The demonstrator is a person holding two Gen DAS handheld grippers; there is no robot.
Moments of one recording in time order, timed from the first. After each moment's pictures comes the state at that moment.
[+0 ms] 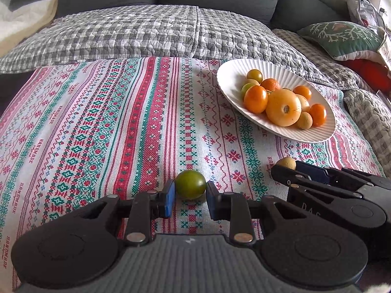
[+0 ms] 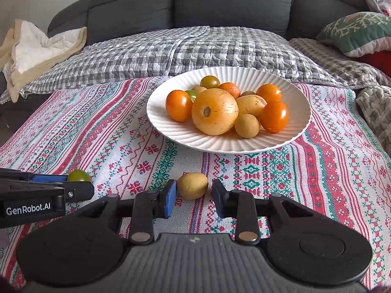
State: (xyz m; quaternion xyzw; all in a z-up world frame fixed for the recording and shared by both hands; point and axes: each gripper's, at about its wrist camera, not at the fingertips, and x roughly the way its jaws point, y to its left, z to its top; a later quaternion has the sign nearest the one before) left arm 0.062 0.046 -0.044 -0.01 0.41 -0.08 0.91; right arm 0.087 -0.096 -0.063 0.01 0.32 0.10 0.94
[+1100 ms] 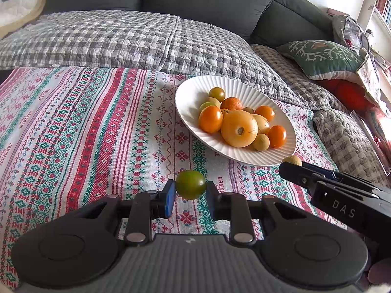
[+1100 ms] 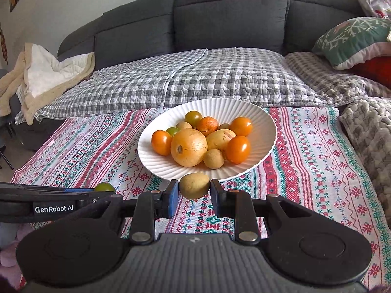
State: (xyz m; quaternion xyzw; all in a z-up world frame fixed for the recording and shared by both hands) left arm 0.063 0.028 -0.026 -0.07 0.39 -0.13 0.91; right arm 0.070 -0.156 -0.024 0.06 0.28 0.12 0.95
